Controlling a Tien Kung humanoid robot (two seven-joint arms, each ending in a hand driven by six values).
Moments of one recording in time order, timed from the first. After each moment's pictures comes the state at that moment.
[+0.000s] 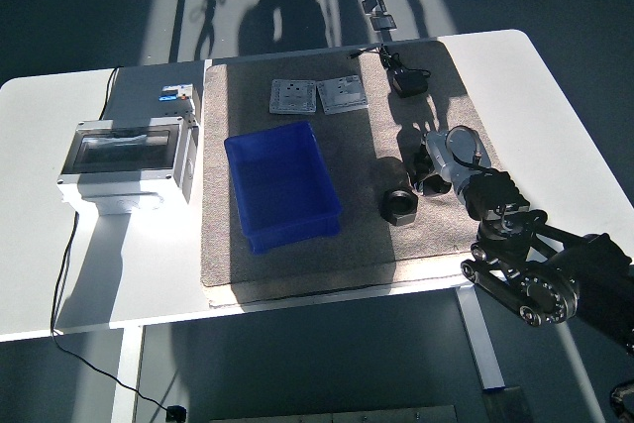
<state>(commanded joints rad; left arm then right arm) -0.05 0.06 -1.43 -0.18 1.56 0.12 0.09 0.67 -0.13 0.64 0.87 -2.22 -0.21 -0.39</state>
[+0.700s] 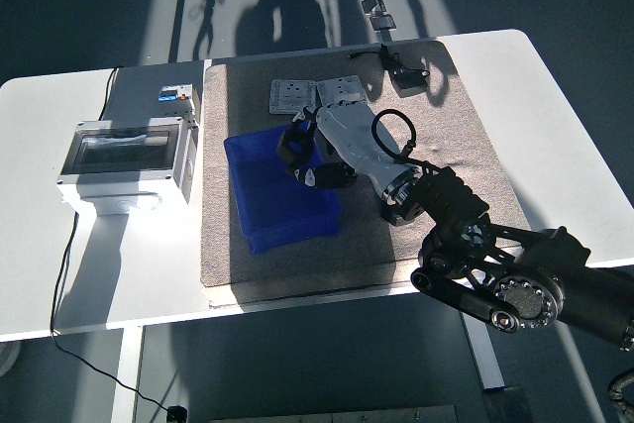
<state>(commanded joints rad) -0.06 0.07 -1.45 -0.18 1.58 0.12 0.08 0.76 -0.09 0.39 1.19 -1.97 -0.44 -0.16</state>
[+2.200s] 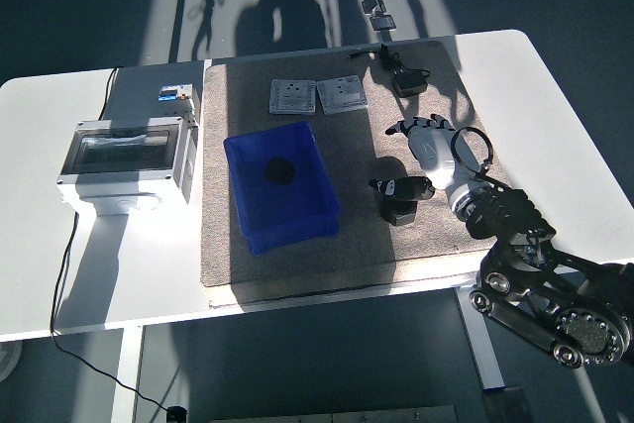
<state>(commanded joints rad) -0.05 0.07 -1.41 -0.18 1.52 0.16 0.07 0.48 -0.26 0.68 1.40 -2.03 -0.17 -0.55</state>
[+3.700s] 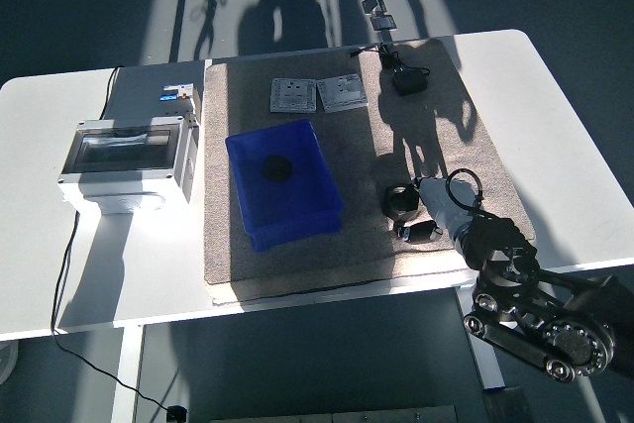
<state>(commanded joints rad) -0.05 0.05 -1.37 -0.18 1.53 0.18 0.11 0.54 -0.23 0.50 1.24 -1.97 -0.16 -0.65</state>
